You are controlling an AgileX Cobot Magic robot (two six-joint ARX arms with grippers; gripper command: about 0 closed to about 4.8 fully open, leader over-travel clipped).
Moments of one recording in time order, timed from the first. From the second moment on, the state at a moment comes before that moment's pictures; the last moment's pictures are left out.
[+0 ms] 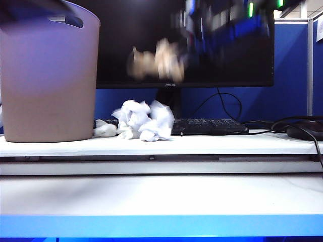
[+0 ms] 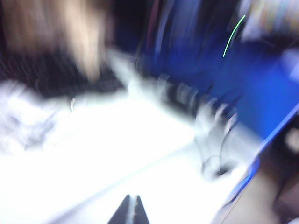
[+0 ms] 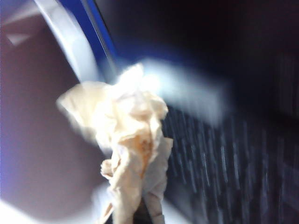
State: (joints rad) left arm -0.43 0.84 0.46 0.22 0.46 -0.24; right arm 0.36 1.75 1.38 0.20 -0.55 0.16
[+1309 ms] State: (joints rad) left arm -0.50 1.92 0.91 0.69 0.24 -0.08; right arm 0.62 2.17 2.11 0.14 -0.65 0.18
